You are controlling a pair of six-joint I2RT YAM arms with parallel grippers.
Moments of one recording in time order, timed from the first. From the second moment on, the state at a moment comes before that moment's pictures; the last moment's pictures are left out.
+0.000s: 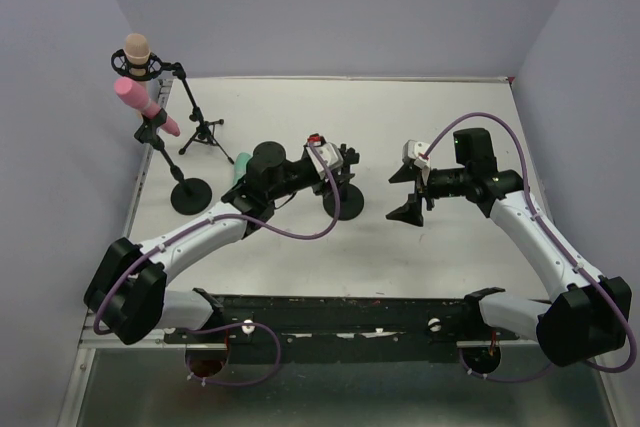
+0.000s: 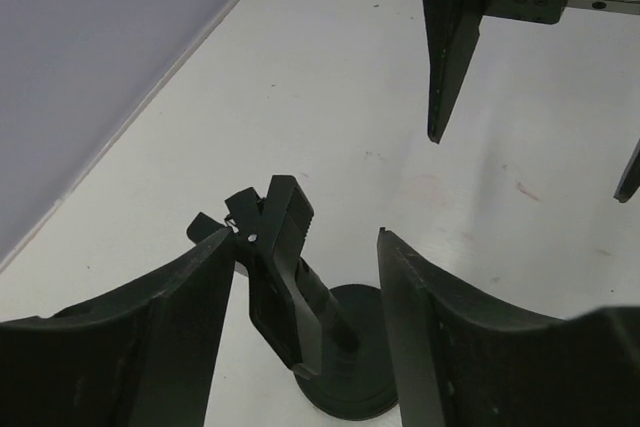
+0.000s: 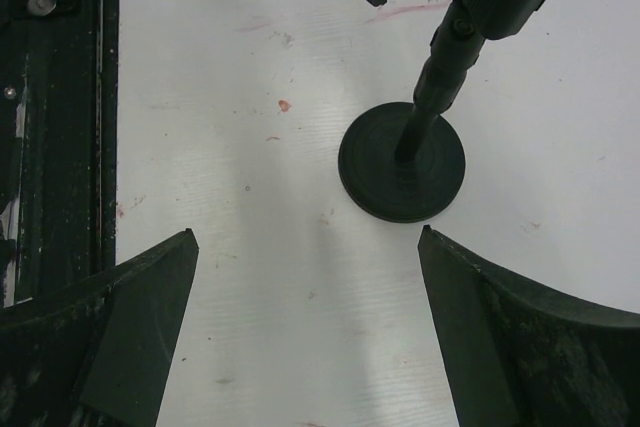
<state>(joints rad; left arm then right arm) -0.66 1.31 0.80 0.43 0.46 0.27 0.25 1.17 0.93 -0.56 -1.01 -0.75</state>
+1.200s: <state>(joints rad) -0.60 1.30 0.84 0.29 0.37 0.24 0.25 1.17 0.93 -0.56 -1.02 -0.76</state>
